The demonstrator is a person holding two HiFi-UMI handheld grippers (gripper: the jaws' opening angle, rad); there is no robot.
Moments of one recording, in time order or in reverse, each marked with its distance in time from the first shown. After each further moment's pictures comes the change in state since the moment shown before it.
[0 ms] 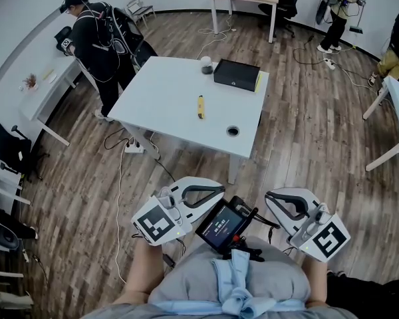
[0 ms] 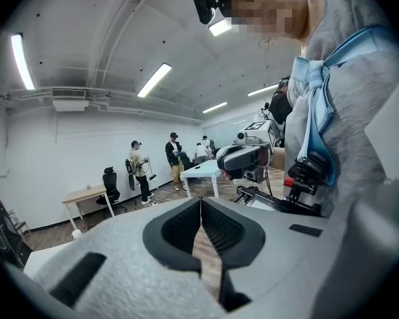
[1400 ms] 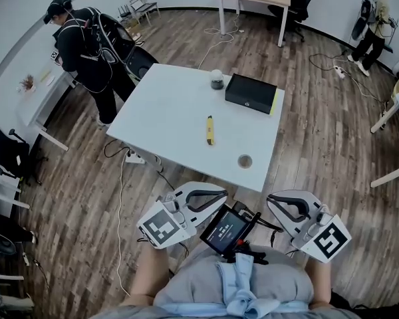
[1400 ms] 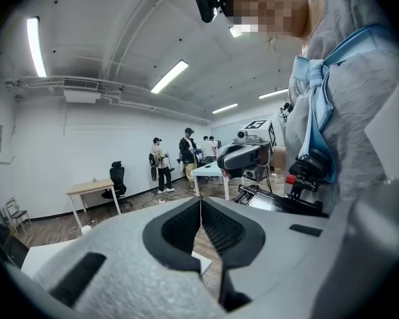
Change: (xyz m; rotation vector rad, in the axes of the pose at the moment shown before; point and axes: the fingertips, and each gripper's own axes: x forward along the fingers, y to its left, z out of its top) left arm 0.015 0.151 -0.049 -0.046 0.005 0.018; right arm 0.115 -0.114 -0.019 -0.005 0.064 0.053
